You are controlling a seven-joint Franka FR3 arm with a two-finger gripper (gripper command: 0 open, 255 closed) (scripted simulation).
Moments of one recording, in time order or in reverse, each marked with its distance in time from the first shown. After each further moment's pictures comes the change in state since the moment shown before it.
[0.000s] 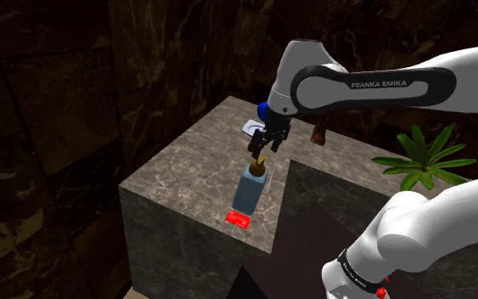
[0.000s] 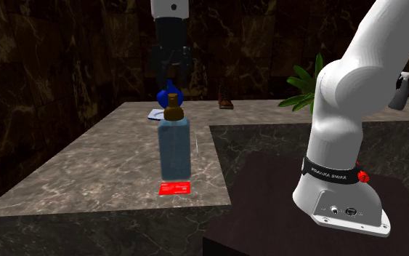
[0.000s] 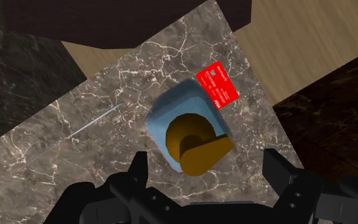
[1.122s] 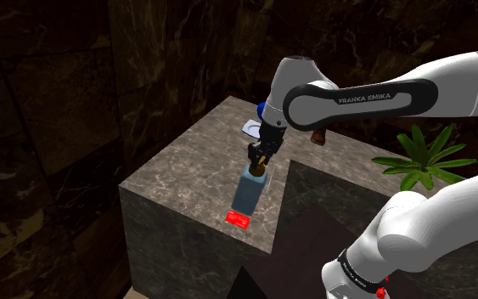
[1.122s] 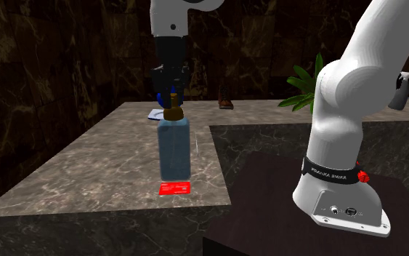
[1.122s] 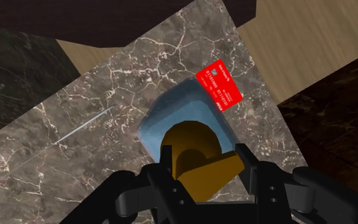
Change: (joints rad) arm 0.003 0.039 0.011 -0.070 0.004 0.112 0.007
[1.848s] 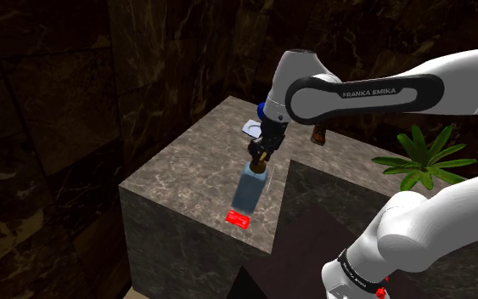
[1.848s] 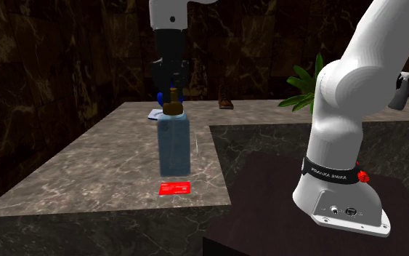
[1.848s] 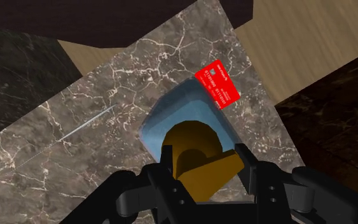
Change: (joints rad) arm 0.000 -0.012 -0.002 0.031 -0.001 -0.044 0.000
